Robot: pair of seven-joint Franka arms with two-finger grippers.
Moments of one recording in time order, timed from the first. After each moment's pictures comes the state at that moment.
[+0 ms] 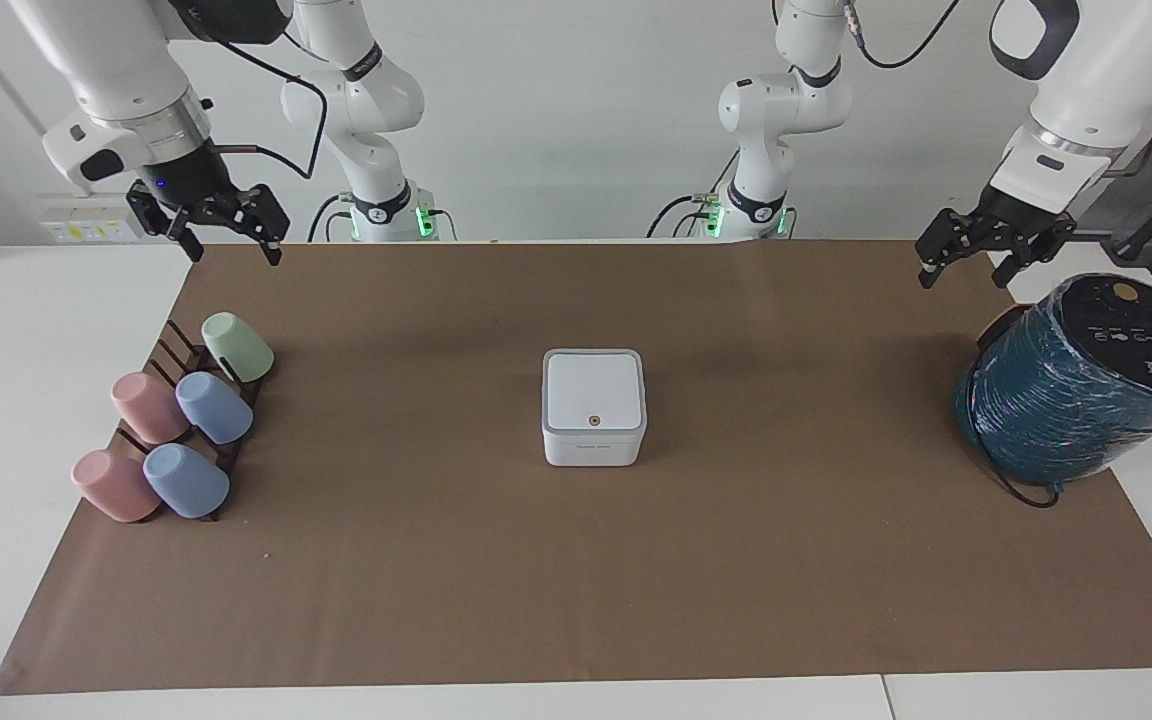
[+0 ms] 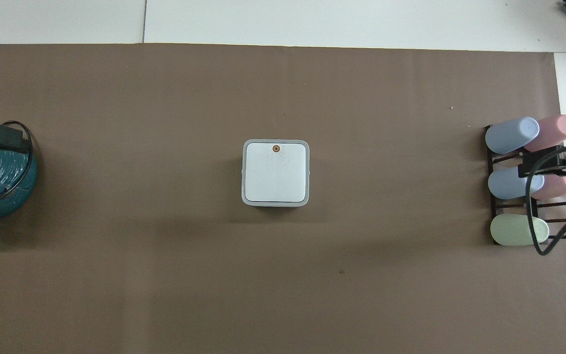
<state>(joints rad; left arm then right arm) 0.02 0.01 -0.02 -1.56 -0.02 1.62 0.07 0.04 -0.06 -0.06 -1.62 -0.01 1.54 0.06</state>
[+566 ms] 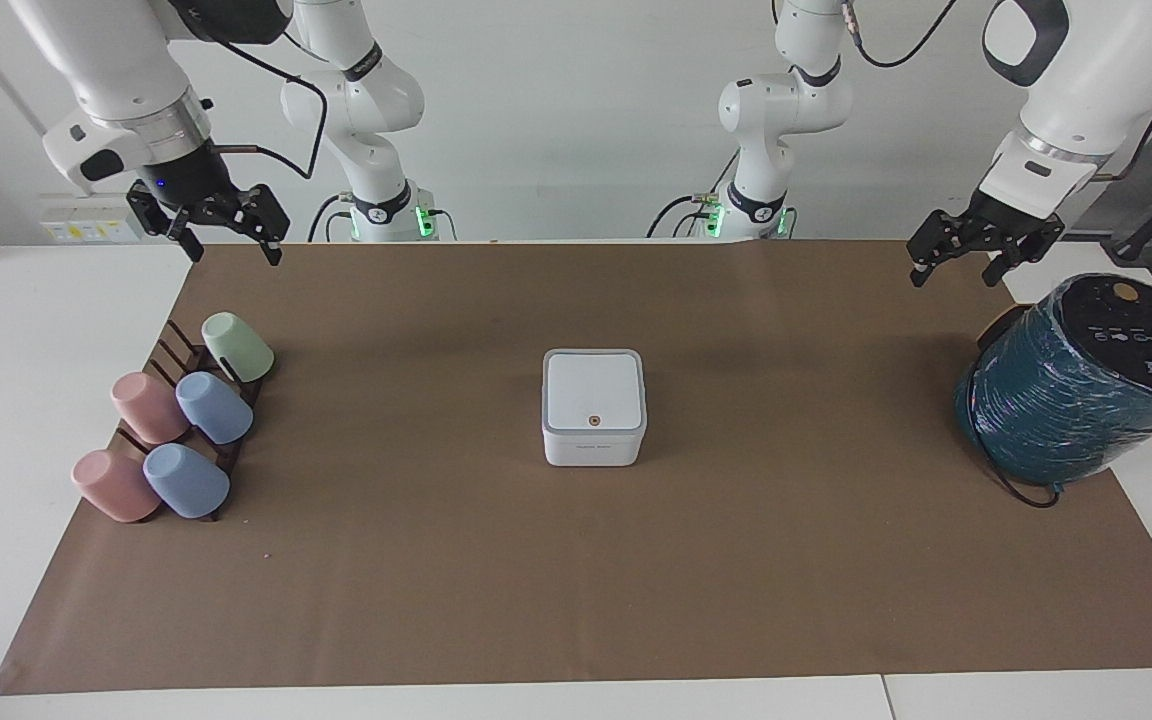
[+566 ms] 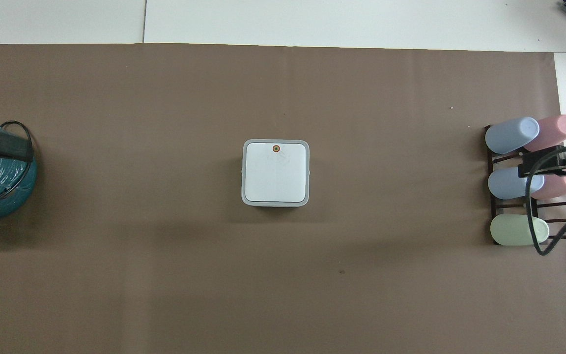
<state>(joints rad) 0.02 -0.01 -0.02 -1.60 -0.02 1.61 0.07 0.04 -0.06 -0.06 -1.62 -0.01 1.54 0.06</state>
